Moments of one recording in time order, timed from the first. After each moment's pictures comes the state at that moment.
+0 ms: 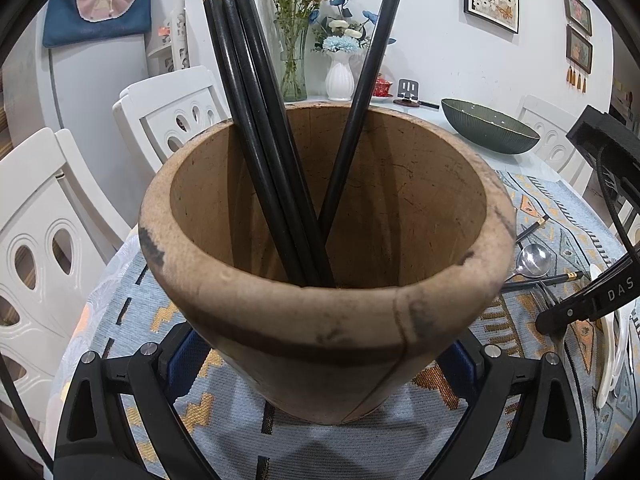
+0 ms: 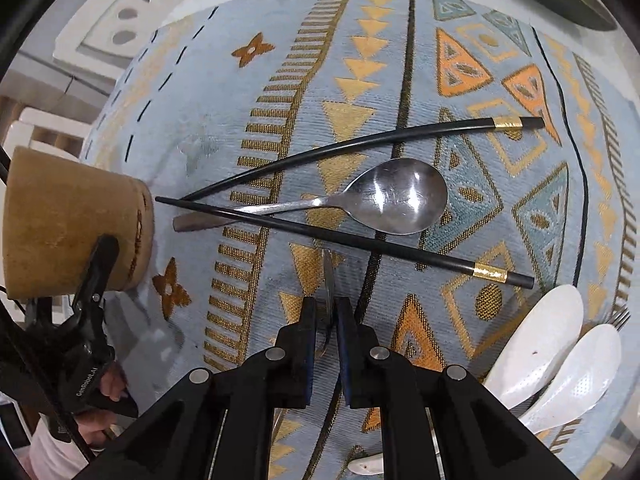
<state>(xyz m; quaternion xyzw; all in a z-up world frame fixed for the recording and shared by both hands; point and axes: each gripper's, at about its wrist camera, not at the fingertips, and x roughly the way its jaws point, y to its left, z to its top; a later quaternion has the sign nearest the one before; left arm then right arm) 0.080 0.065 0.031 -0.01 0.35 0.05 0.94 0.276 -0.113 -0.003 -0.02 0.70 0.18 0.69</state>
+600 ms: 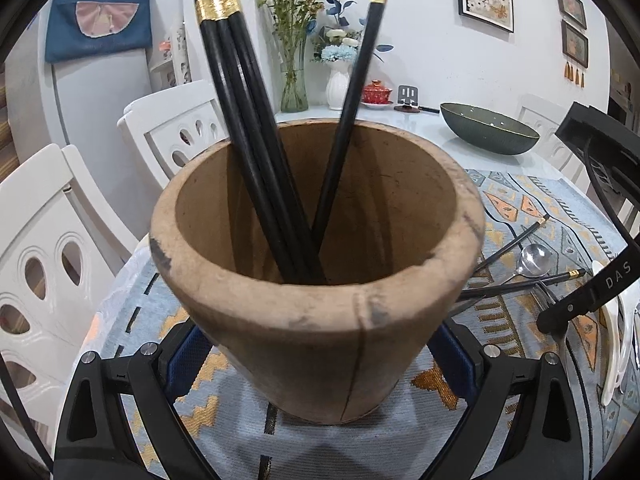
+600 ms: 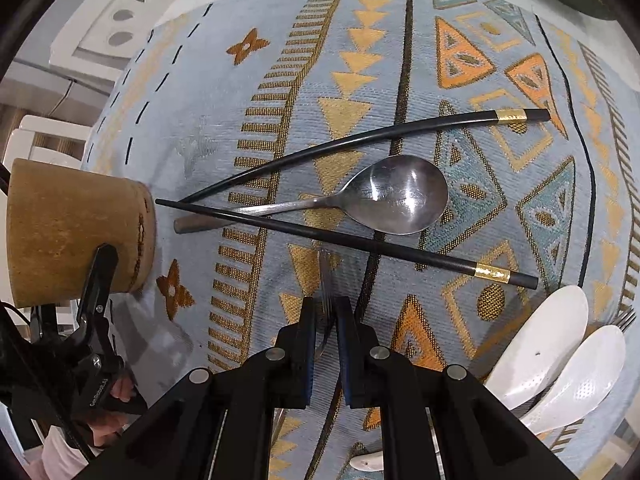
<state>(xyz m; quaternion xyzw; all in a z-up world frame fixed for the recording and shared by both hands) 0.076 0.059 0.035 0.01 0.33 0.06 0.94 0.282 -0.123 -0.006 0.00 0.72 0.18 0.68</state>
